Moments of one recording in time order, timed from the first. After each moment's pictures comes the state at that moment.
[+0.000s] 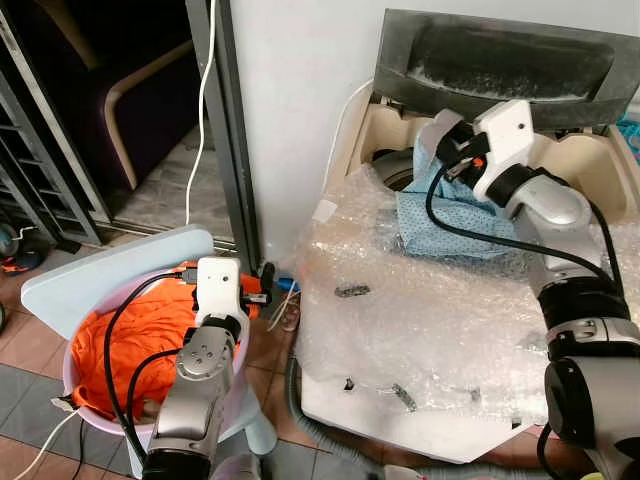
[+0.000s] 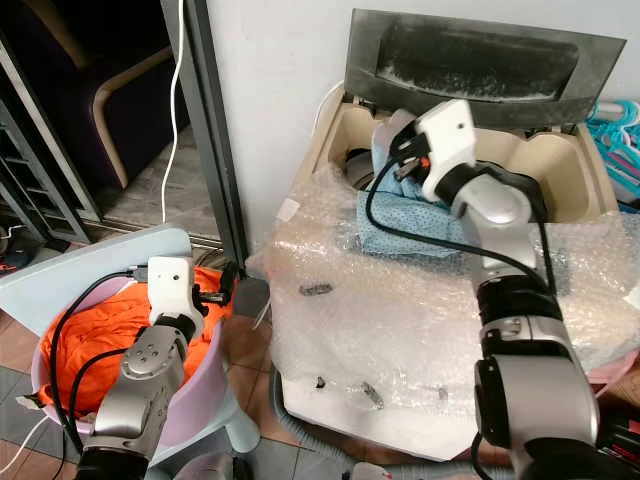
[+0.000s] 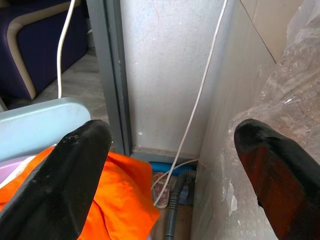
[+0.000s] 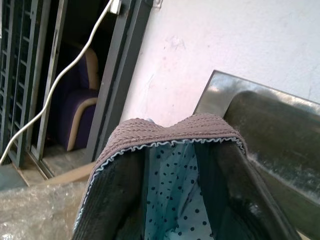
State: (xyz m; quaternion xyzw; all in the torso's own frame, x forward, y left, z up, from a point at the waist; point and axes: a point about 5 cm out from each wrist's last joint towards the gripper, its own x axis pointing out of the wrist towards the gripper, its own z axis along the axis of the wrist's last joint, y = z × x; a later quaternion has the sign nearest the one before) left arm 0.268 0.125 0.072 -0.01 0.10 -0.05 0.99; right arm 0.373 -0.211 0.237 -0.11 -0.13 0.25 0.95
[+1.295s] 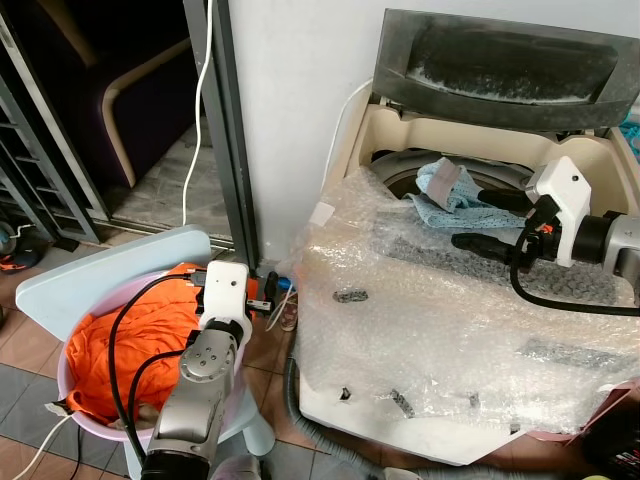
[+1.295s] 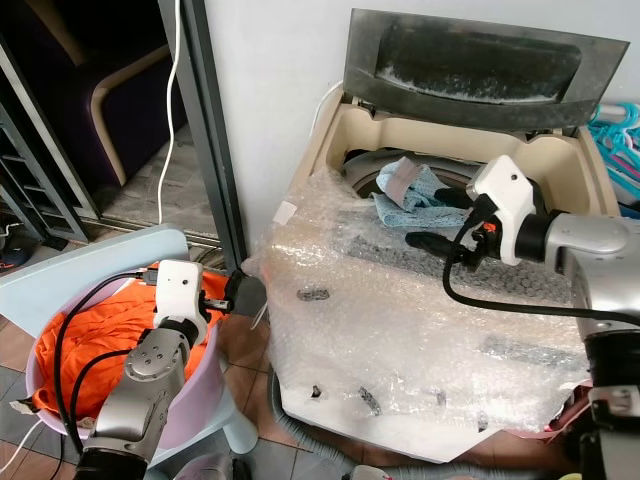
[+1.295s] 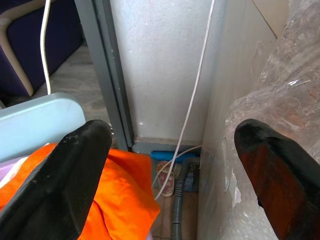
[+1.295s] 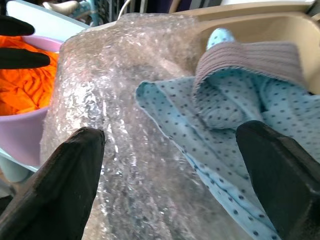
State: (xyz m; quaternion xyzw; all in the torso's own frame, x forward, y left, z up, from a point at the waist) left arm 0.267 0.124 0.067 0.03 0.12 -0.06 0.99; right arm 0.307 -0.252 0.188 -0.15 0.12 0.43 0.88
